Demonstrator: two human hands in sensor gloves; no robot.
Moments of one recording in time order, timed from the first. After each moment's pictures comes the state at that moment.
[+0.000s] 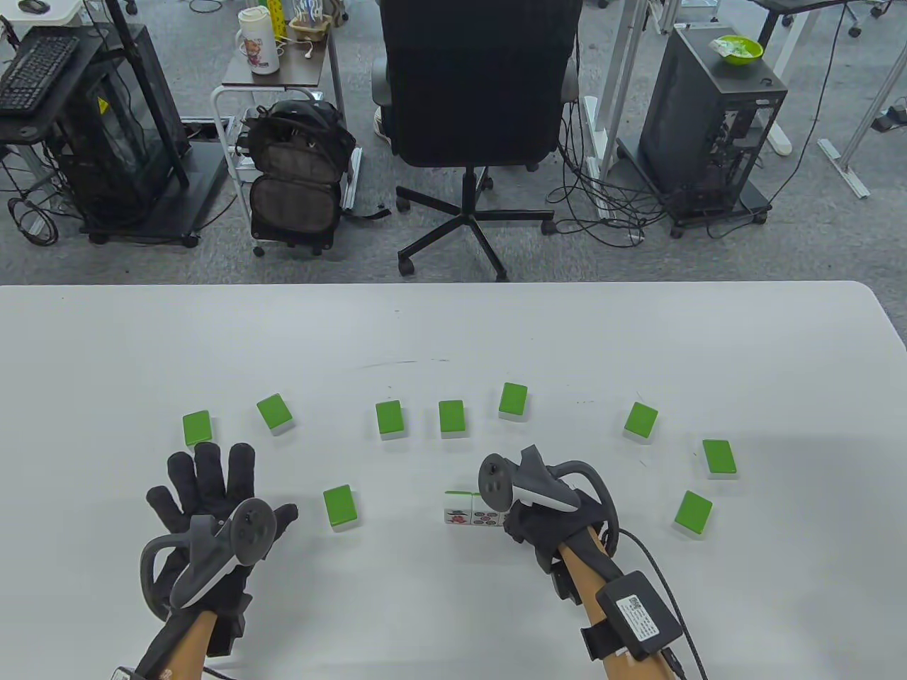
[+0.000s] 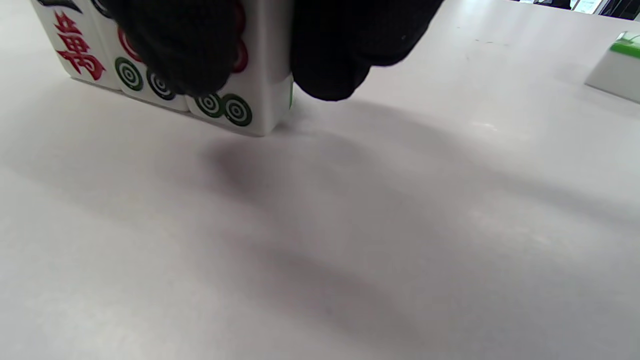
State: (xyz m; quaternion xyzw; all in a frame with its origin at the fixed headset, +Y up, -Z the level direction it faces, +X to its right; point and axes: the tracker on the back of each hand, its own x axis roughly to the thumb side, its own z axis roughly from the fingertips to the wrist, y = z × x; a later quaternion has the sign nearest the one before) left_hand -0.290 -0.716 -0.282 -0.01 0.03 -0.03 1.00; right_hand 0.078 -0.738 -0.349 -0.14 -0.21 -0.97 0.05
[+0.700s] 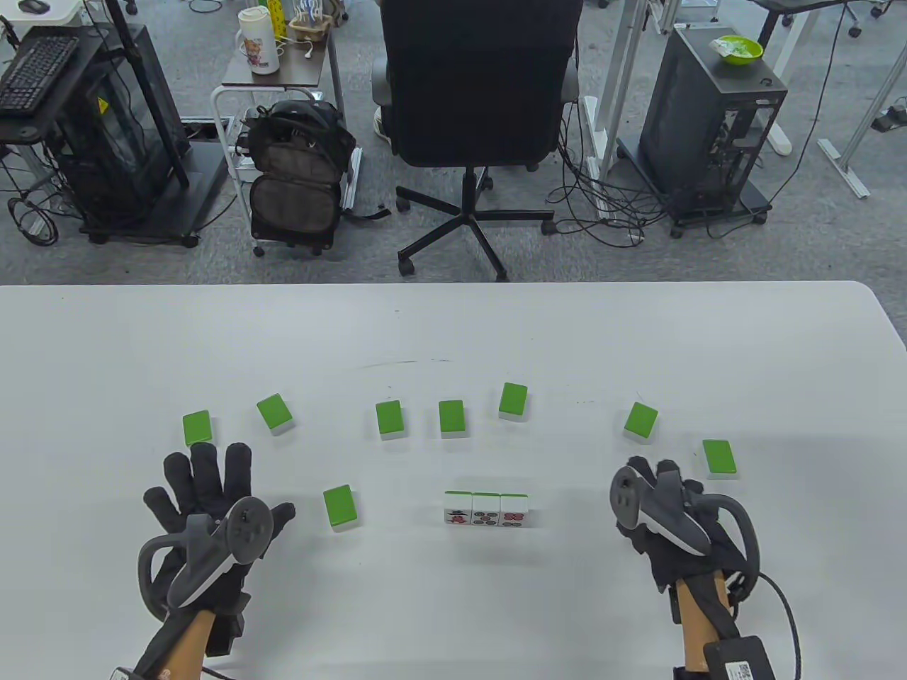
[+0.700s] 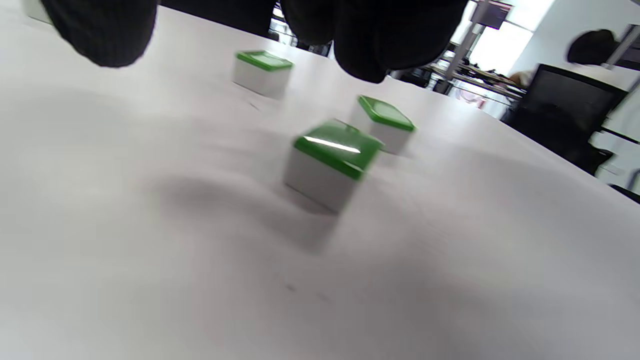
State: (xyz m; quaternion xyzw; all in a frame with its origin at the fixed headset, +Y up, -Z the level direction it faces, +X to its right) left_hand -0.291 -0.715 -0.282 -0.01 0.04 -0.03 1.00; right_hand 0.240 -0.723 -0.305 0.11 -0.14 -0.98 0.12
